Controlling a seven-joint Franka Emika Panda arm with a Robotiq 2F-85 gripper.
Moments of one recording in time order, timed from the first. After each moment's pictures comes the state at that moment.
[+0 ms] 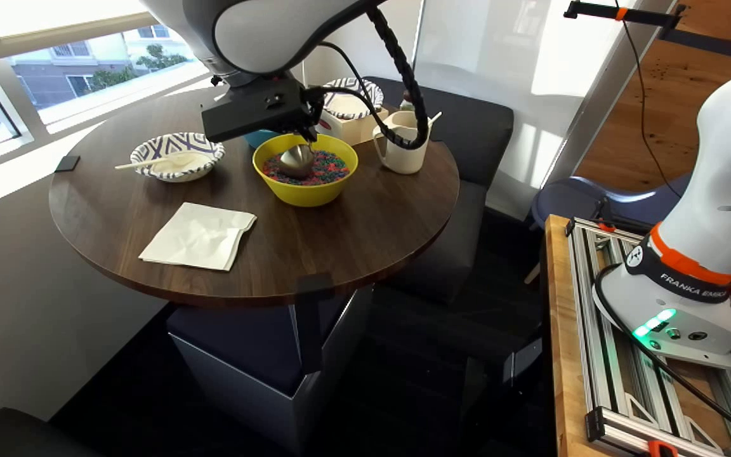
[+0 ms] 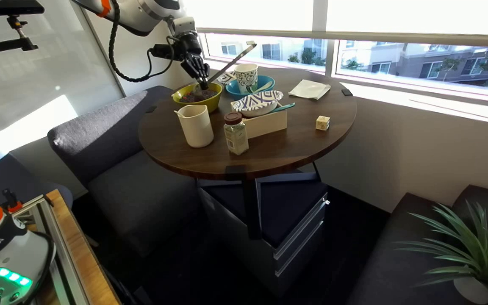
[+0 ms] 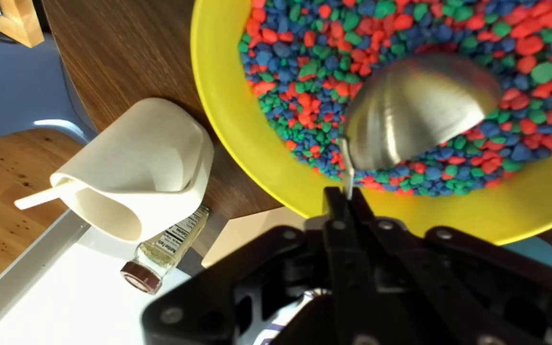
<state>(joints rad) 0.33 0.61 -0.05 -1.39 -0.52 1.61 1.57</state>
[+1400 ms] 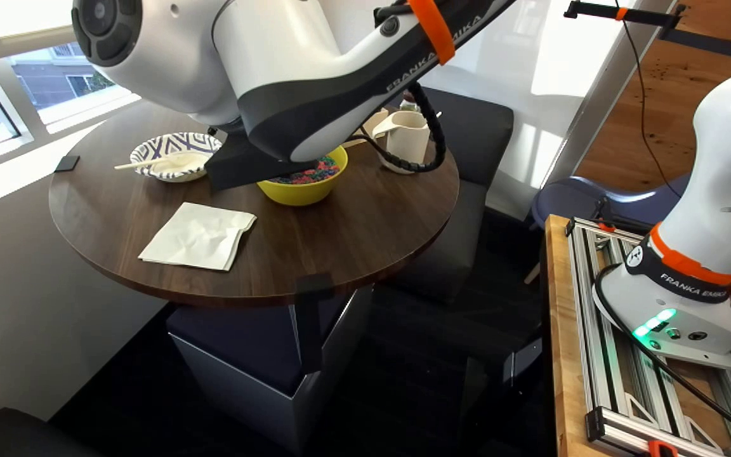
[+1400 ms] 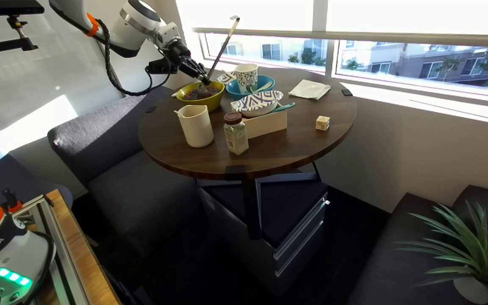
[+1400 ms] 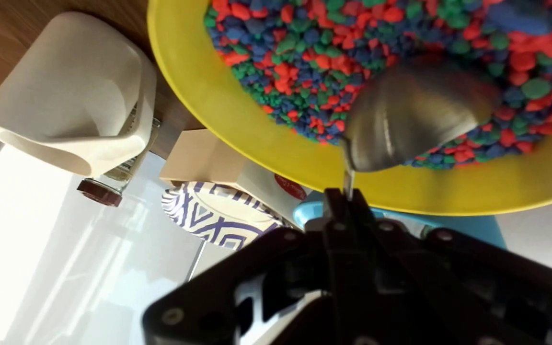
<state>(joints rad) 0.40 0.58 0.01 -1.55 -0.91 1.71 1.77</state>
